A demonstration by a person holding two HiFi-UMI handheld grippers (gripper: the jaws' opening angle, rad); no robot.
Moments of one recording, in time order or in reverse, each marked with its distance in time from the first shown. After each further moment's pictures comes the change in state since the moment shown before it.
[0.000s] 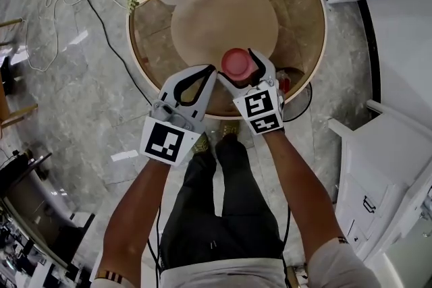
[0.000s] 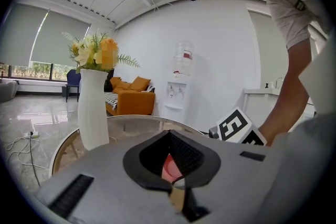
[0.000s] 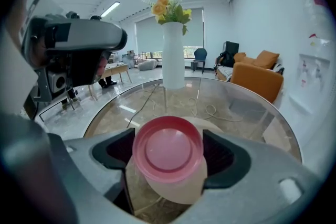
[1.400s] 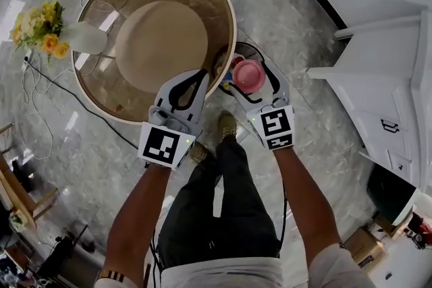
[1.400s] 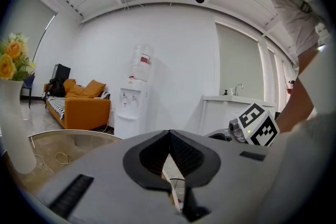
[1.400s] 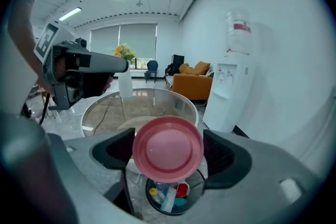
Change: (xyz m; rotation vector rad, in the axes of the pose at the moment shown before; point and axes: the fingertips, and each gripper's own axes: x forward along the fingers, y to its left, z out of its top) left arm 0.040 -0.195 0.040 0.106 -0.041 -0.412; right arm -0.250 -0.067 -0.087 0.251 -0.116 -0.491
